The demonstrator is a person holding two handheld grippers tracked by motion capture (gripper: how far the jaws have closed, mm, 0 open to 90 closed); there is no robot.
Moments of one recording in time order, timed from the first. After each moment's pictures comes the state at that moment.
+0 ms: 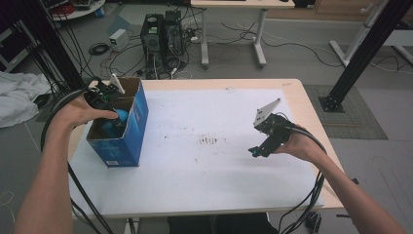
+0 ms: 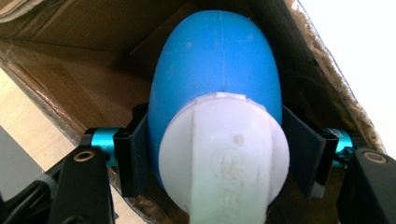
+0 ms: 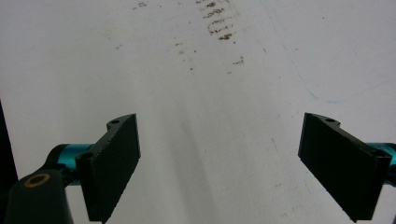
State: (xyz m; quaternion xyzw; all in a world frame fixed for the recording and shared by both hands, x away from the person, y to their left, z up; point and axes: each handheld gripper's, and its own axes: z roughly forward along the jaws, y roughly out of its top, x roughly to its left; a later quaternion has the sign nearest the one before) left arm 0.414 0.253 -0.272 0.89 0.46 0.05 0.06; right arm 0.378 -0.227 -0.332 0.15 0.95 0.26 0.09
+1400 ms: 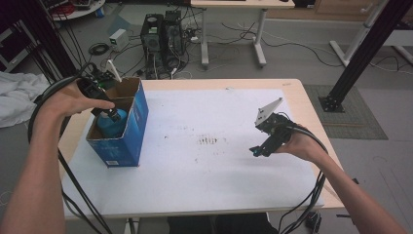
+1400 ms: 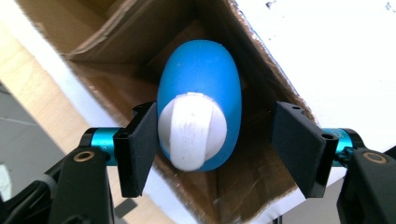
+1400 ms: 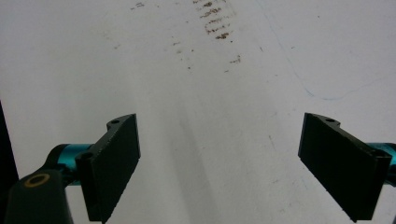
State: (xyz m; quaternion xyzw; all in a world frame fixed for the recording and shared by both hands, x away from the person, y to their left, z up) left arm 0.408 0.247 -0.225 0.89 0.44 0.08 0.06; right arm 0.378 -0.230 -0.330 0.15 0.95 0.26 0.09
